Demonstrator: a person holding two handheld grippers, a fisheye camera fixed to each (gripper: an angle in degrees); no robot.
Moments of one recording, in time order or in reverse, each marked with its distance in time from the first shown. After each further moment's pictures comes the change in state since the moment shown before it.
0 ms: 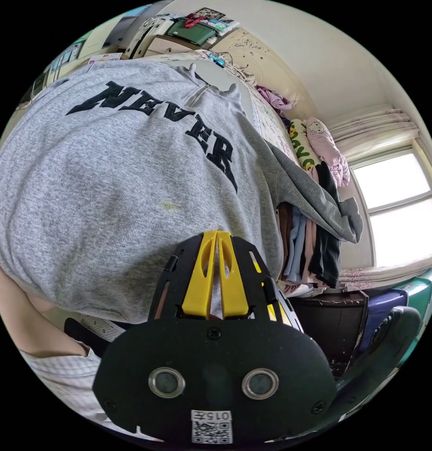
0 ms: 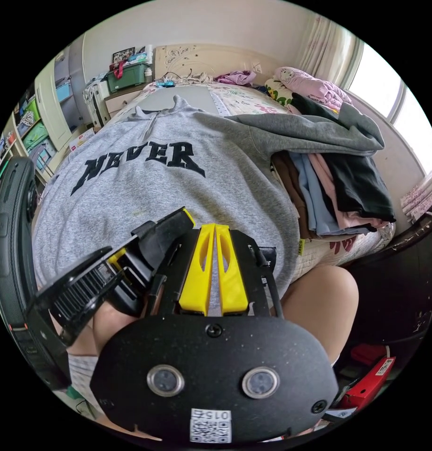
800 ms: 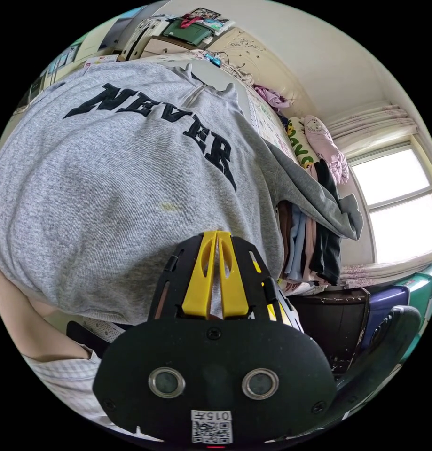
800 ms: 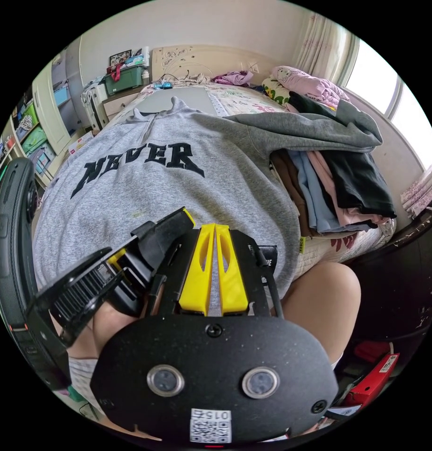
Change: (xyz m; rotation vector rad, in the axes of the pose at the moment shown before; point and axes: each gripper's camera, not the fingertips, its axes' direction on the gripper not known) left arm 0.006 -0.017 0.002 -0.003 -0.007 0.021; right arm 0.015 -0.040 0.017 0.000 -0.010 0.022
